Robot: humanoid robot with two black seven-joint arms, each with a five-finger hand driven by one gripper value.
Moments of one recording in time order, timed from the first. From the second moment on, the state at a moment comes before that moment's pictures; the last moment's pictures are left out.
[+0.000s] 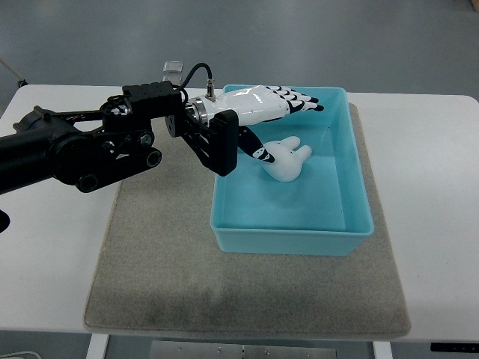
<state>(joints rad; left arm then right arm) -1.21 0.32 -0.12 -1.06 1.48 0.11 -0.33 0.00 0.00 0.03 0.11 -0.11 0.19 0.03</state>
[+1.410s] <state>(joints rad) -1.11 0.47 -0.19 -0.57 0.01 -0.50 -0.31 0.00 0.00 0.03 0.11 -0.11 0.19 0.03</state>
